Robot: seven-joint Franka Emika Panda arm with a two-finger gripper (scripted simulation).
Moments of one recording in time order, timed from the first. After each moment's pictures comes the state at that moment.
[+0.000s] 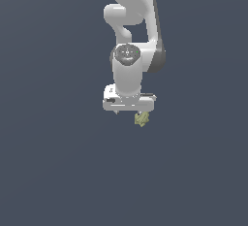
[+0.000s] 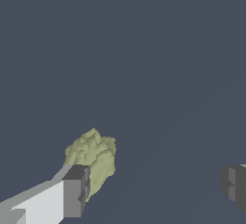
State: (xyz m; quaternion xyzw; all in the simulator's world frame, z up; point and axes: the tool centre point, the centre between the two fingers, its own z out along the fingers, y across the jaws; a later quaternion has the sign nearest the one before) arm -0.004 0.019 0.145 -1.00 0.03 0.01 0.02
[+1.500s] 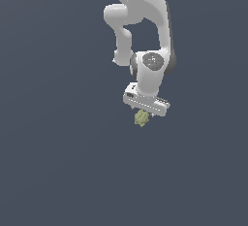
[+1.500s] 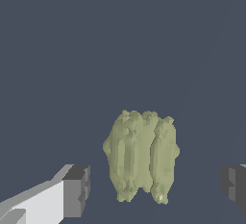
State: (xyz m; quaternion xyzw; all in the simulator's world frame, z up) arm -0.042 0.091 0.095 -0.98 0.22 0.00 0.00
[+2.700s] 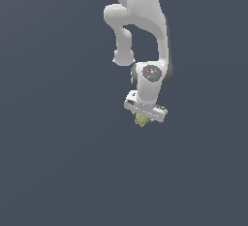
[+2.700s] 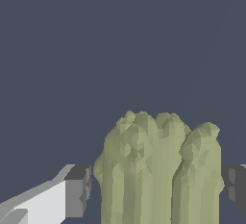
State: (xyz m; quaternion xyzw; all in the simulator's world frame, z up) arm -0.043 0.096 0.047 -0.97 0.22 0.00 0.00
